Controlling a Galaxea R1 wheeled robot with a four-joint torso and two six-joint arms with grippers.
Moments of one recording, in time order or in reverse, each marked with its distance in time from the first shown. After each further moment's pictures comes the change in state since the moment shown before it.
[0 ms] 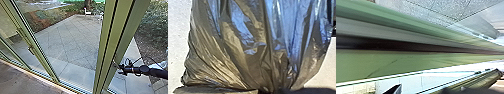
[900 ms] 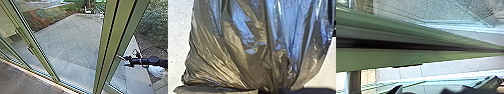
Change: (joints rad) left arm -0.002 0.000 0.000 0.000 0.000 0.000; right arm 0.158 -0.076 -0.039 -0.010 -0.128 0.074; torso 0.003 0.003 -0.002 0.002
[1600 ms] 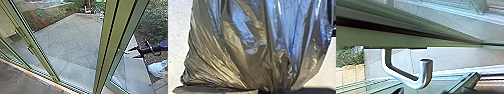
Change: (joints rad) left arm 0.000 0.006 0.001 0.000 0.000 0.000; right arm 0.261 -0.023 -0.127 -0.141 -0.400 0.111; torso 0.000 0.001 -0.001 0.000
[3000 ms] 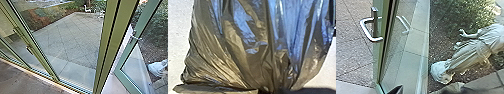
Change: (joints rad) left arm 0.004 0.002 0.000 -0.003 -0.002 0.000; right arm 0.353 -0.157 0.066 -1.147 -0.300 -0.136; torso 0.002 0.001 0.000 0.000
